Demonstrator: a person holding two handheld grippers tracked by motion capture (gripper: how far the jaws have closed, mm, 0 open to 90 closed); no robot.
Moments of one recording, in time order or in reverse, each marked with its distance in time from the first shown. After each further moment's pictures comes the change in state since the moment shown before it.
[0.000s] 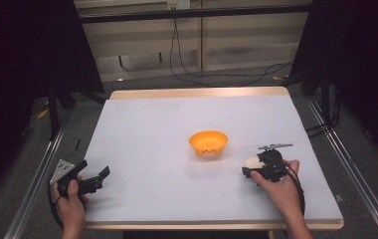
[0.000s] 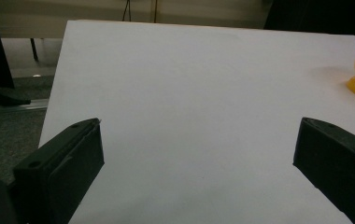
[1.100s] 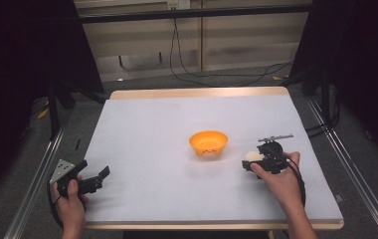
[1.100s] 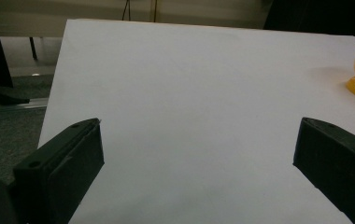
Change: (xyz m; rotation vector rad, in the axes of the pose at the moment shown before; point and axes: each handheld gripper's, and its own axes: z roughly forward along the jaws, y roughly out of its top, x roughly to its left) left arm 0.000 0.000 0.000 -0.001 -0.006 -0.007; right arm -0.001 0.022 -0.008 0.002 0.011 -0.002
